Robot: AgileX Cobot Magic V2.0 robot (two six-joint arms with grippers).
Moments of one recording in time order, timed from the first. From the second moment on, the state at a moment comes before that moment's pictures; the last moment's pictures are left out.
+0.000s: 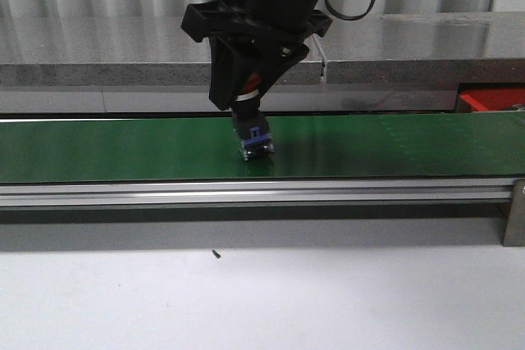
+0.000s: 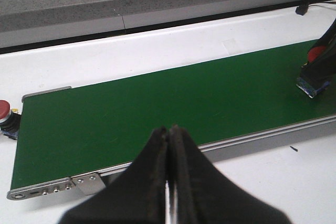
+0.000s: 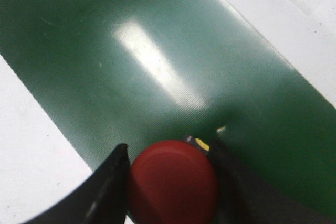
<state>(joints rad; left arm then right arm) -0.03 0.63 -0.81 -0.26 0.80 0.29 0.54 1.92 -1.63 0.29 0.85 -0.33</state>
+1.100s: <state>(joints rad) -0.03 0.63 -0.81 -0.26 0.80 0.29 -0.26 1.75 -1.63 0.27 0.85 -0.32</state>
